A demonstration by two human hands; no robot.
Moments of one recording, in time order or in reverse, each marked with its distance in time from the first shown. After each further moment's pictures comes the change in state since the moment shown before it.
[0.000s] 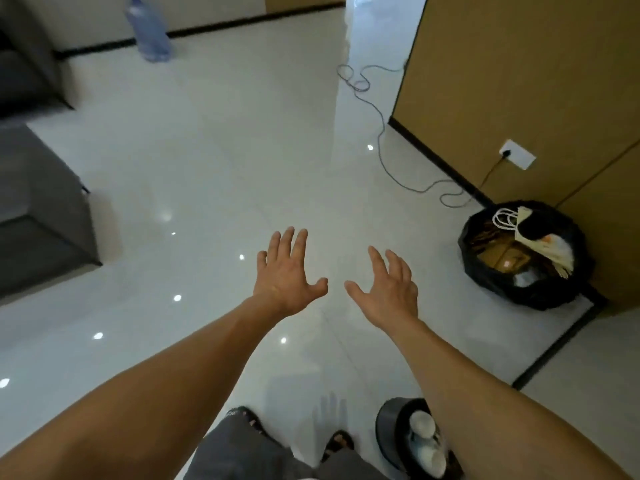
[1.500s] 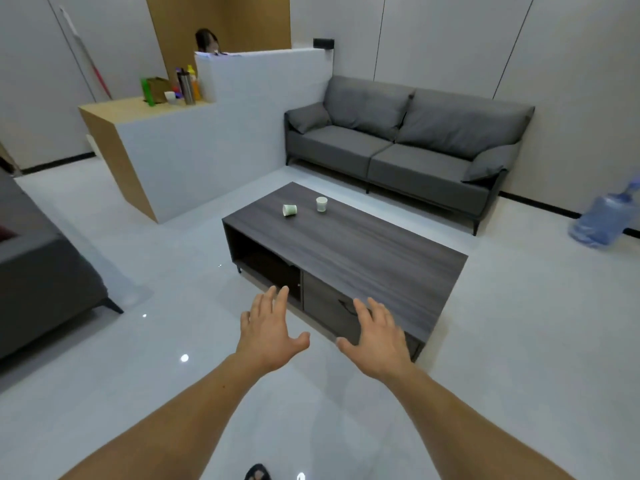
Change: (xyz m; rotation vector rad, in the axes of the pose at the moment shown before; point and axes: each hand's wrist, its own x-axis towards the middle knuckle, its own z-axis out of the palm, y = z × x) left_hand -0.221 -0.826 -0.281 -0.070 0.438 -1.233; right_hand -0.049 -0.969 0.276 -0.217 -0.395 -1.294
